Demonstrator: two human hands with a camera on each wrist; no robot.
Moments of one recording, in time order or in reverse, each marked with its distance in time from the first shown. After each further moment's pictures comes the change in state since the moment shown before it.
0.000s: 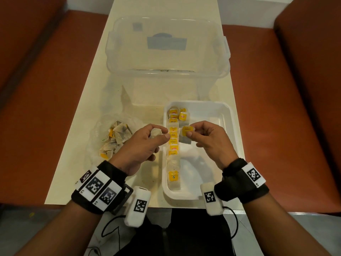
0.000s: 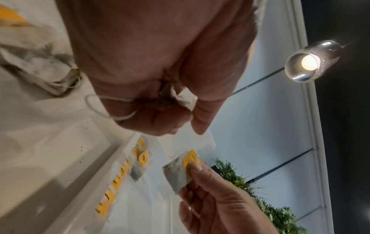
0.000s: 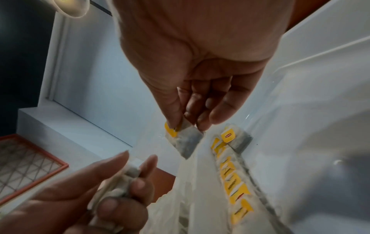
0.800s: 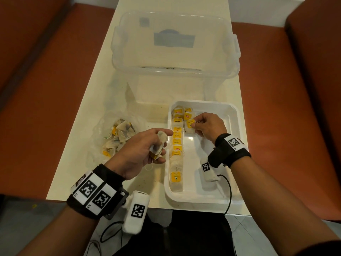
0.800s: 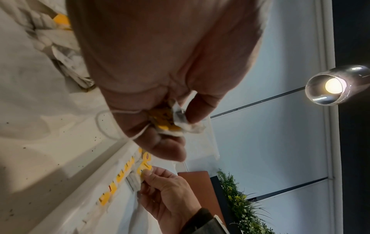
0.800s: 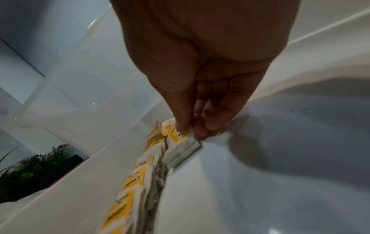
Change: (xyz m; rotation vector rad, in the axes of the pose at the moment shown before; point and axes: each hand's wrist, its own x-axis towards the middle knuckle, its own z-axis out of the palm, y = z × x) left_hand -0.006 0.000 -0.007 -0.201 -0.098 -0.075; right_hand 0.095 0.039 0.000 -0.343 0.054 0.139
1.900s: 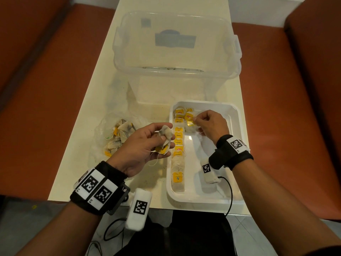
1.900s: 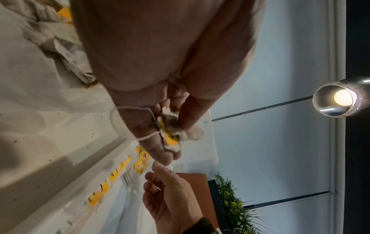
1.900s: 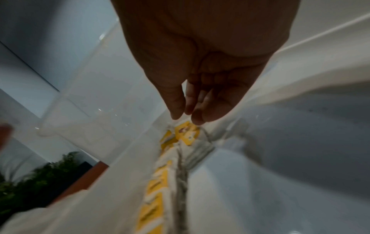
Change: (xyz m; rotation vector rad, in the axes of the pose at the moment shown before) left_hand 0.008 -0.002 -0.008 -0.087 -0.027 0.062; right_hand -0.015 -0.014 -0.001 0.085 0.083 0.022
